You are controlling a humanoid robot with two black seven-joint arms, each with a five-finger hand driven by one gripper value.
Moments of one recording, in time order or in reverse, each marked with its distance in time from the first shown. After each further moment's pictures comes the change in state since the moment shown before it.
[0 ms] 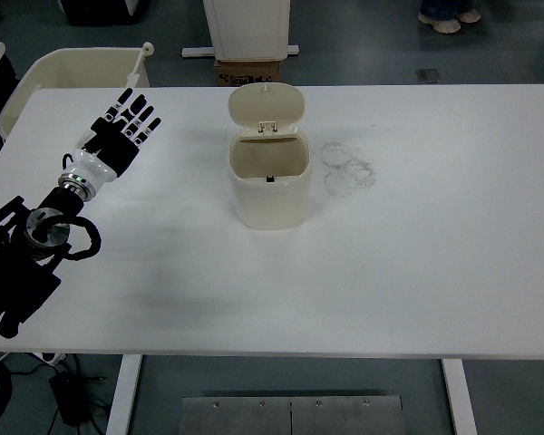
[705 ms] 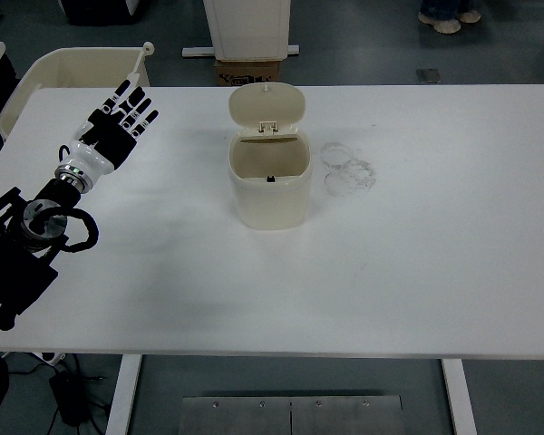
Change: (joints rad) left arm -0.037 0.012 0.004 -0.005 0.009 0.016 0.007; right arm 0.001 0.000 0.001 0.000 0.000 0.000 0.000
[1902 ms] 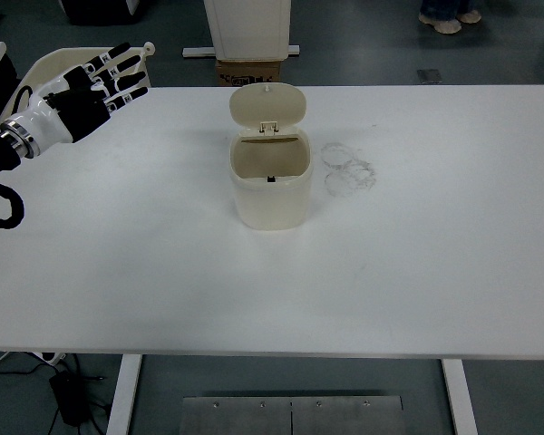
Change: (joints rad) left arm -0.059 0.438 0.263 -0.548 0.042 0.102 0.078; right arm 0.000 0.000 0.000 0.000 0.000 0.000 0.000
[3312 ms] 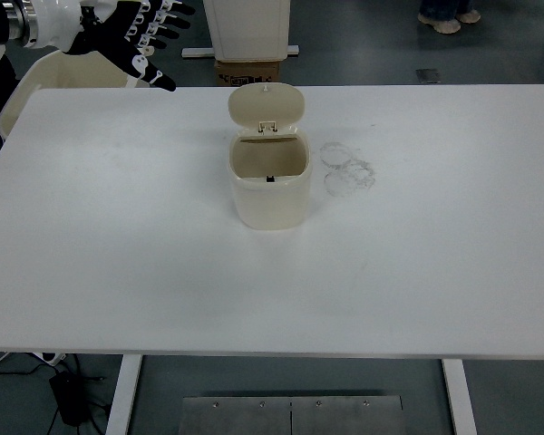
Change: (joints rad) left arm -0.643 0.039 0.459 -0.096 0.545 -0.124 0.189; right arm 0.000 0.000 0.000 0.000 0.000 0.001 0.000
